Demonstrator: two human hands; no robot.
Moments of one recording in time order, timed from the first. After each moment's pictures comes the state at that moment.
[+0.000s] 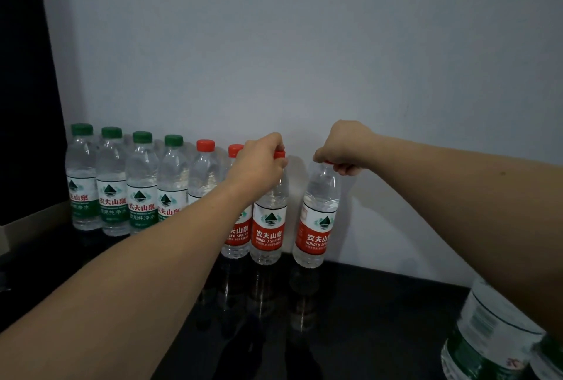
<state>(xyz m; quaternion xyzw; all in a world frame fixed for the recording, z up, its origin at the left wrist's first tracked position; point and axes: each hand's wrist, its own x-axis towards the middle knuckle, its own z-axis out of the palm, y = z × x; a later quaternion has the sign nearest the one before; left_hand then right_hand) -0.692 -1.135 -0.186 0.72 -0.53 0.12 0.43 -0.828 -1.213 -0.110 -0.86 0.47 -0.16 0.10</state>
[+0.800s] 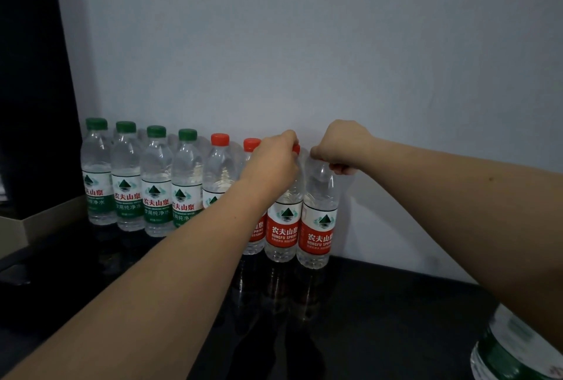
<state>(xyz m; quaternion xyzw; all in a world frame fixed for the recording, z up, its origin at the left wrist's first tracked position) -0.689 -1.131 -0.190 0.73 -0.53 0.16 0.39 -0.790 -1.213 -0.131 -0.86 0.47 -0.18 0.09</state>
